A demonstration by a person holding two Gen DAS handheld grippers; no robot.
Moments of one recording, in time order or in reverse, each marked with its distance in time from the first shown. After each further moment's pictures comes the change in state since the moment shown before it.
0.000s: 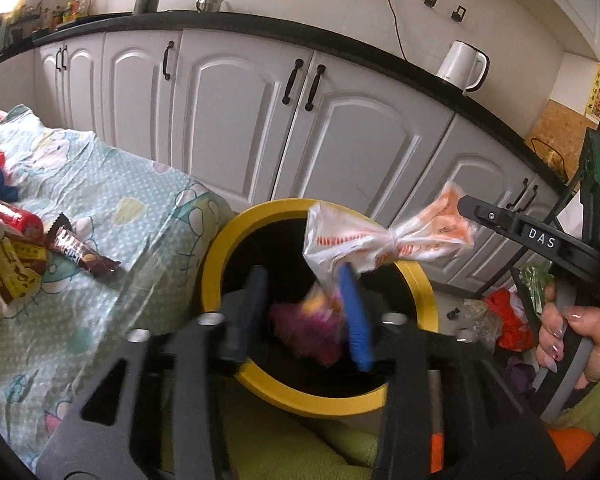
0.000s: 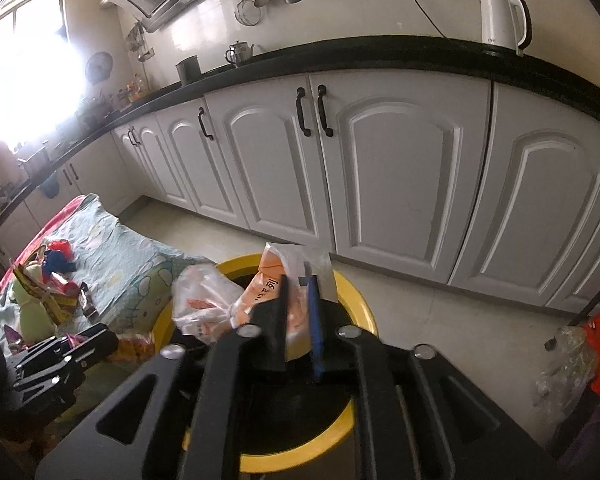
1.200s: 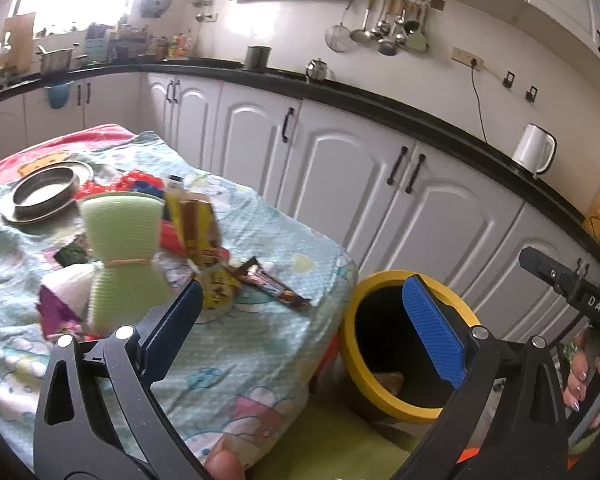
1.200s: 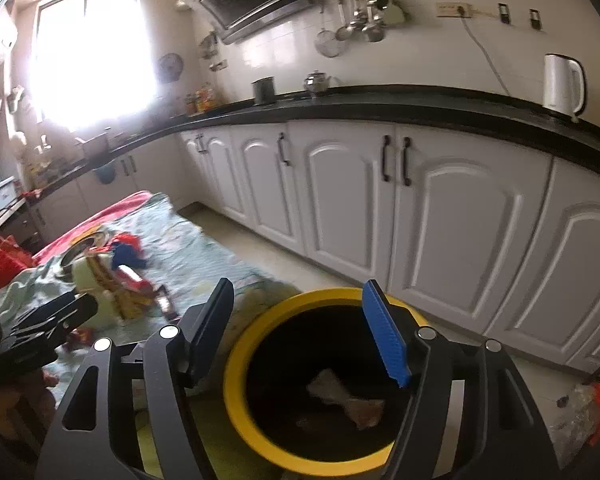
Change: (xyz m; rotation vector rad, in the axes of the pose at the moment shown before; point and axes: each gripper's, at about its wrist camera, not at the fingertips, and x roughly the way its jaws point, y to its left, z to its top) left arm -0.120 0.068 -0.001 -0.155 -0.248 0.301; right arm -0.046 0.092 0.007 -0.186 -0.100 0.182
